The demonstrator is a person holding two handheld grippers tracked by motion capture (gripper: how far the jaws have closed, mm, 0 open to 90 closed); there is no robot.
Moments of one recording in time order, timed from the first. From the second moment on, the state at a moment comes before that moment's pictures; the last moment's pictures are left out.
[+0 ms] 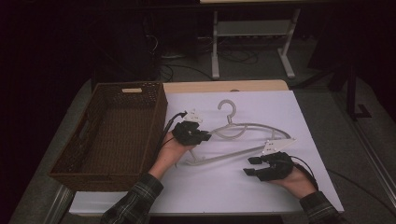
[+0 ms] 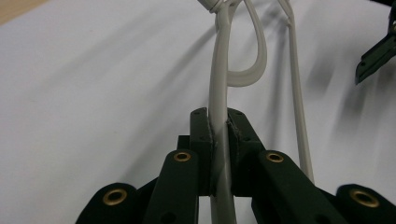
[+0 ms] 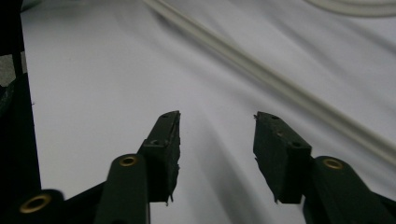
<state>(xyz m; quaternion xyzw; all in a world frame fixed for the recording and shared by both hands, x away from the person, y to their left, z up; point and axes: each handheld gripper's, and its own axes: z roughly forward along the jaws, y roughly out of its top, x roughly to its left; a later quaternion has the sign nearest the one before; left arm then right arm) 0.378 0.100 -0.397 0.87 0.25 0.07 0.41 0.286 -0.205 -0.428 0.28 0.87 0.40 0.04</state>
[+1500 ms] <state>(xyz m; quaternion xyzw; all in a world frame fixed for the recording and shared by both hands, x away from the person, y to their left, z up) 0.362 0.246 -0.261 0.81 0.37 0.16 0.43 0.291 -0.218 -0.423 0.32 0.84 0.42 0.09</state>
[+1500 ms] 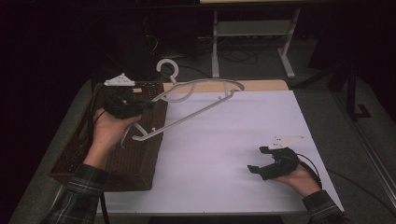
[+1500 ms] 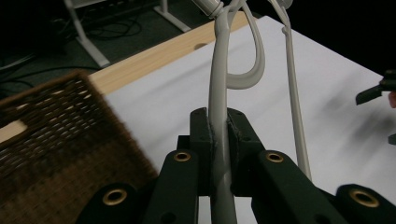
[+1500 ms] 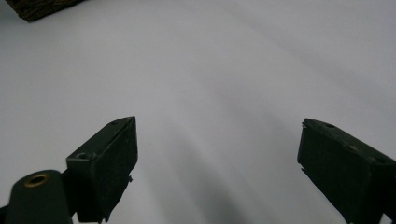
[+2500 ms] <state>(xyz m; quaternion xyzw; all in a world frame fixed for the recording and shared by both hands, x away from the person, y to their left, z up) 0.330 0.381 -0.267 0.75 0.47 0.21 0.41 0.268 -0.247 -0.405 0.34 0.80 0.48 0.14</state>
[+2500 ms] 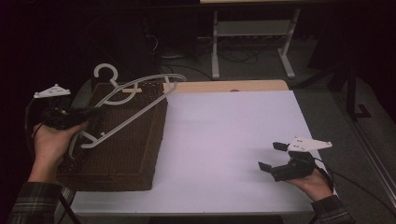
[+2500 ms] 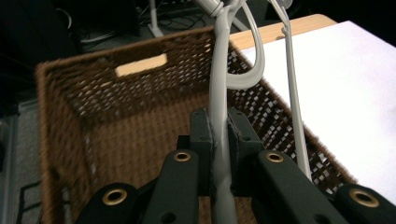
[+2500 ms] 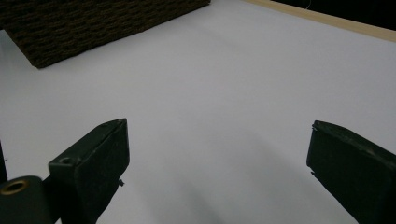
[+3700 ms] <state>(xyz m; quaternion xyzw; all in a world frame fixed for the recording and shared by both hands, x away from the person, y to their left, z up) 0.340 0.428 -0.333 0.76 0.52 0.21 0.33 0.271 -0.250 -0.408 0.34 0.80 0.47 0.14</state>
